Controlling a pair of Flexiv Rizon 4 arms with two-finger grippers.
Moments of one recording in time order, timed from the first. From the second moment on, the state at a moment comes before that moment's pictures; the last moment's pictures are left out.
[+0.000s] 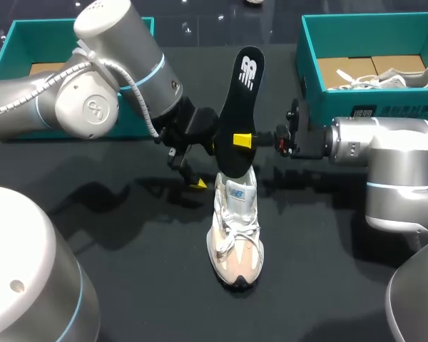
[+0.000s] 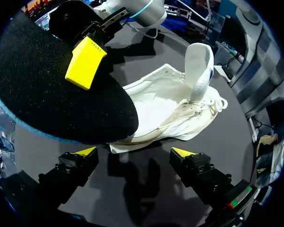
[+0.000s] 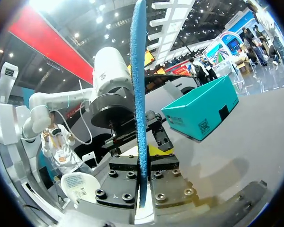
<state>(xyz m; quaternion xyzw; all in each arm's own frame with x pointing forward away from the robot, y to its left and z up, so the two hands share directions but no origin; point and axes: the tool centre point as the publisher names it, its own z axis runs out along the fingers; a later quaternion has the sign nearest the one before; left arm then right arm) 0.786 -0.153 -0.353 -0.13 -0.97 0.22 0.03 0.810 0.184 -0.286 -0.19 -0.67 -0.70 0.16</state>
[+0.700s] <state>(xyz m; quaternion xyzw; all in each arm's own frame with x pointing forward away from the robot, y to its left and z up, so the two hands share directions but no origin) 0.786 -0.153 -0.353 -0.13 -0.97 0.22 0.03 0.804 0.179 -0.305 -0.18 -0.68 -0.69 0.15</state>
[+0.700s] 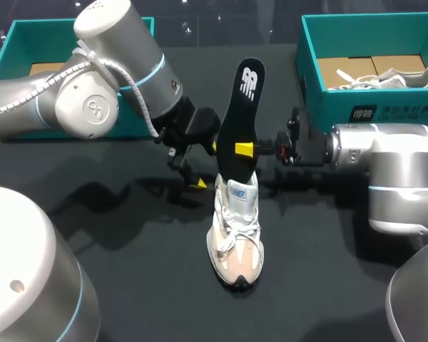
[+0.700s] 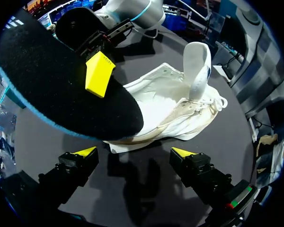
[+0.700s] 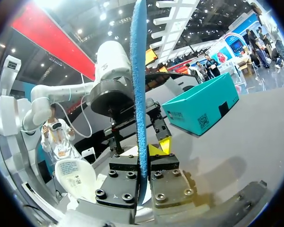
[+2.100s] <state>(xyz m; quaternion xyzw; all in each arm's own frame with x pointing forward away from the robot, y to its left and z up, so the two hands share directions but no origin) 0.786 -0.153 -0.353 -0.13 -0.97 0.22 0.03 0.762 0.178 -0.341 -0.24 -0.69 -0.65 0.20</state>
